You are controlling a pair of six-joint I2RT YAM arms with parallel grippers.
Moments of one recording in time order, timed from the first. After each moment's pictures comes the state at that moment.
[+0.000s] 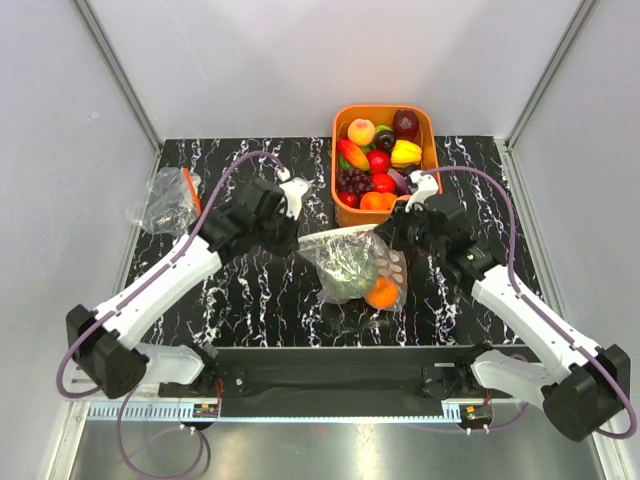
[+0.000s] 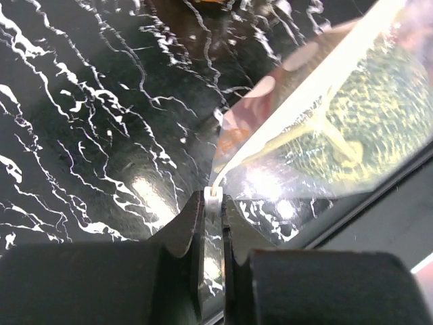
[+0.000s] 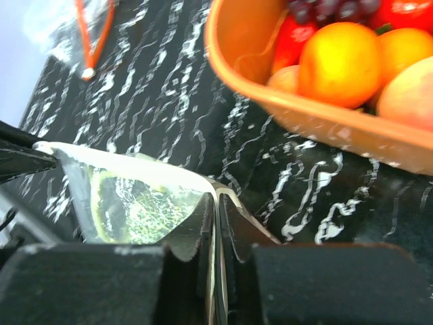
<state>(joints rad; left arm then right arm) -0.68 1.27 1.23 -0.77 0.07 -0.13 0.51 1.06 0.88 -0.24 -0.14 0.40</state>
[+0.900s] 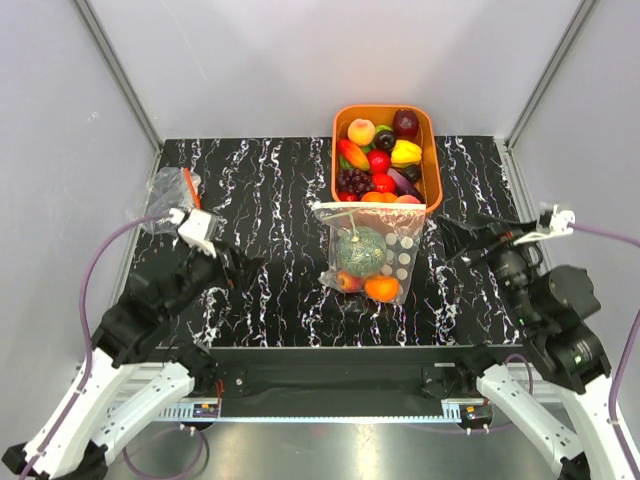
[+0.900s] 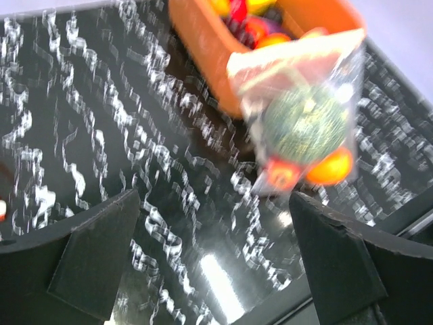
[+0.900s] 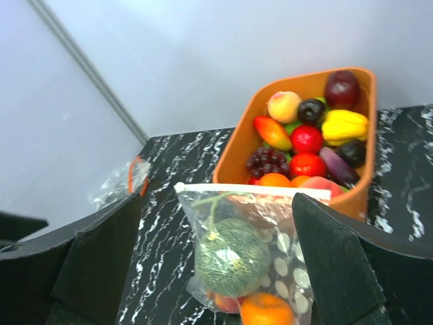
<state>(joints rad) -0.58 0.56 0.91 -0.61 -0.03 -0.21 0.48 0.50 1.00 -0.37 0.15 0.40</state>
